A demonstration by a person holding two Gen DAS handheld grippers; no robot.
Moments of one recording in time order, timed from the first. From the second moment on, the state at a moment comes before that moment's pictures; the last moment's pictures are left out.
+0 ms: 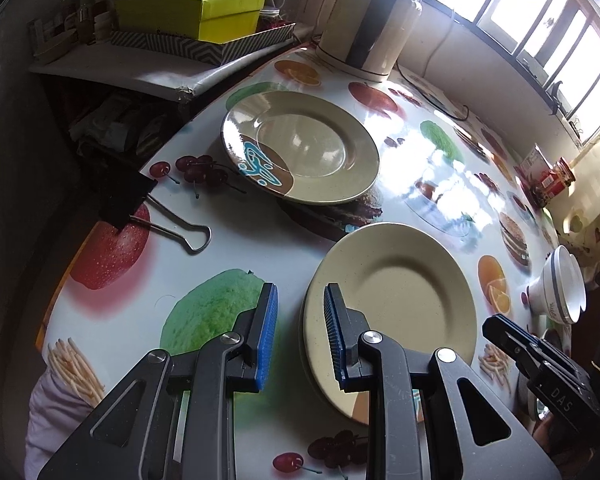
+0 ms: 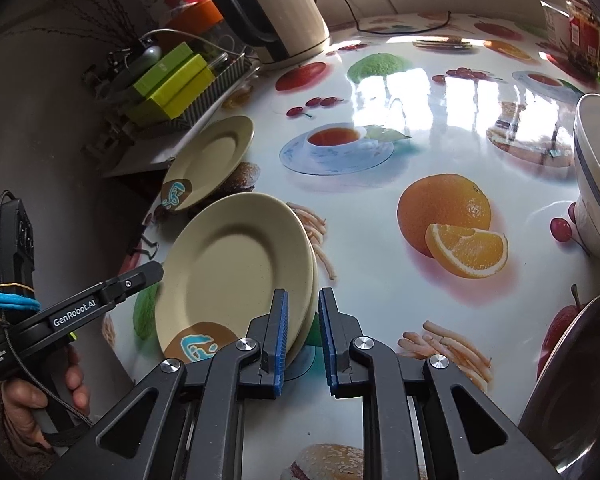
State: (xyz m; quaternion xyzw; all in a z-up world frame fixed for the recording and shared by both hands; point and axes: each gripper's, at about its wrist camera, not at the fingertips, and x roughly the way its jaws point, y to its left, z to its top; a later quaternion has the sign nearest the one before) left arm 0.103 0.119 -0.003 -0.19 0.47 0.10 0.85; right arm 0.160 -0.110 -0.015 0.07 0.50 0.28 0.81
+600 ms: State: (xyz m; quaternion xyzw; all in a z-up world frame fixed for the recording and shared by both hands) left arm 0.105 0.118 0.055 -0.07 0.40 0.10 0.91; right arm 0.170 -0.071 0.051 0.03 0.41 0.26 0.87
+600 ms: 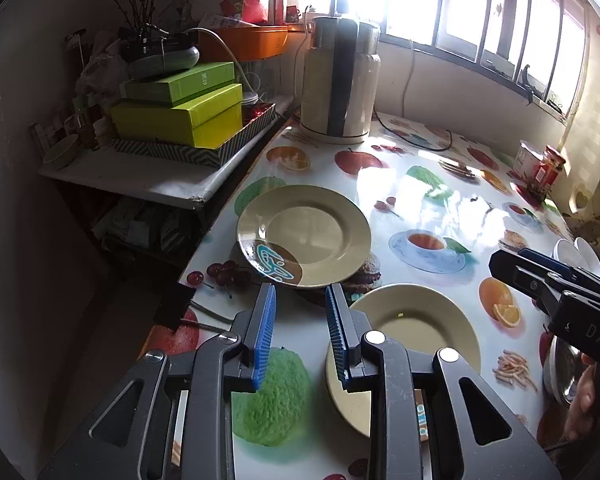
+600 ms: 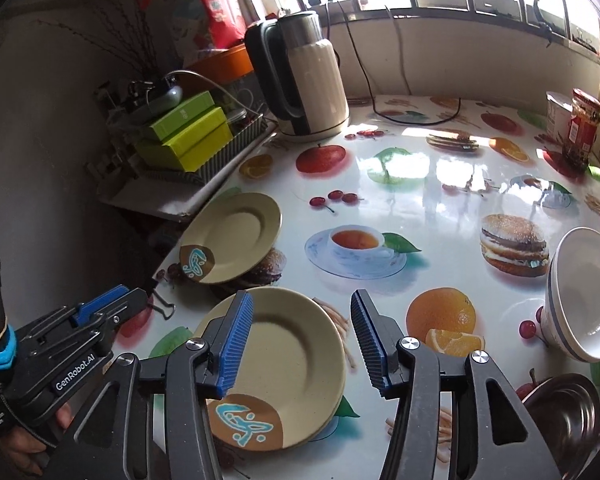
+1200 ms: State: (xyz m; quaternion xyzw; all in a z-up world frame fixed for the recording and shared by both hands) left arm 0.150 0.160 0.062 -0.07 0.39 0.12 0.91; right arm 0.239 -0.022 0.066 -0.01 0.40 0.26 0.88
